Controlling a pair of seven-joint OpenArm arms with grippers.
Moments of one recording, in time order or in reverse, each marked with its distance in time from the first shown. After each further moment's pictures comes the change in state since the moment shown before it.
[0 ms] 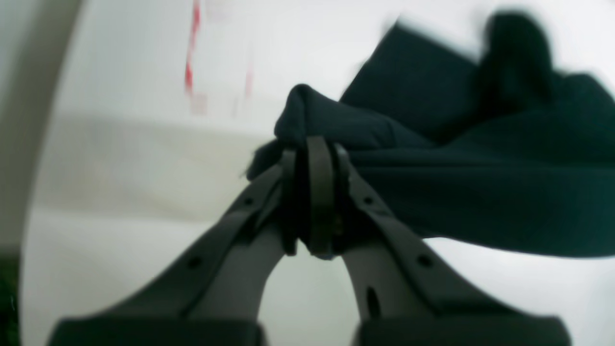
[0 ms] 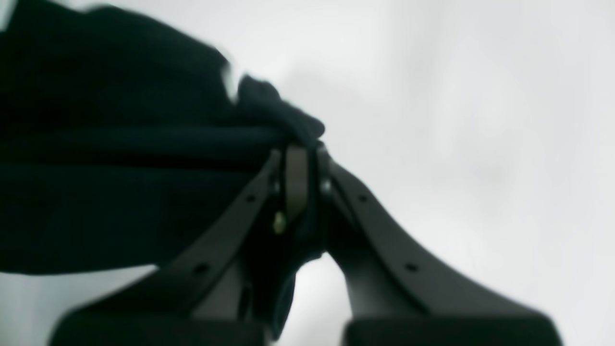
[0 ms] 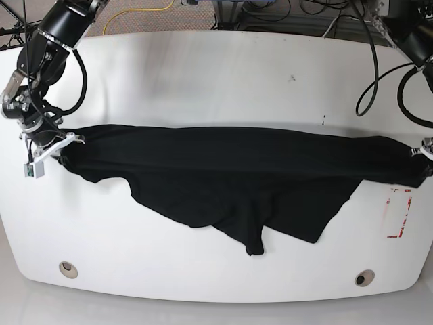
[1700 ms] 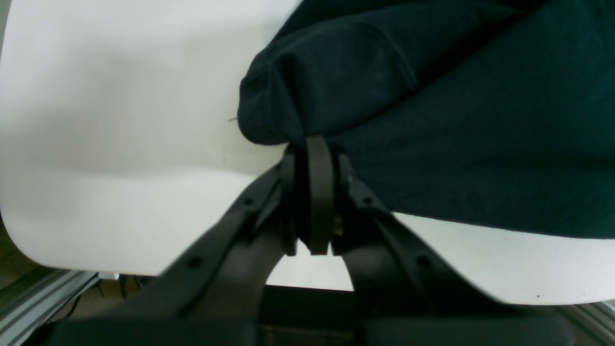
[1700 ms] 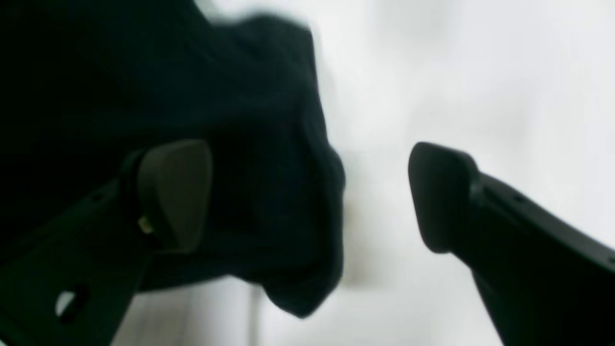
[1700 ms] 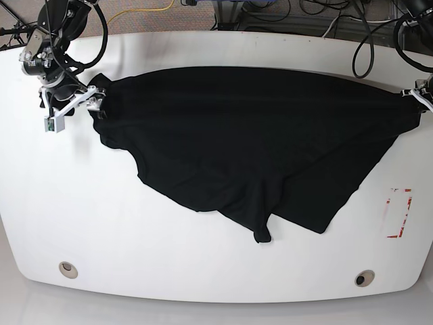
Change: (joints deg) left arm 21.0 -1.4 -1.4 0.1 2.8 0.0 -4.2; right arm -14.6 -6.7 1.0 9.4 0.2 -0.5 0.7
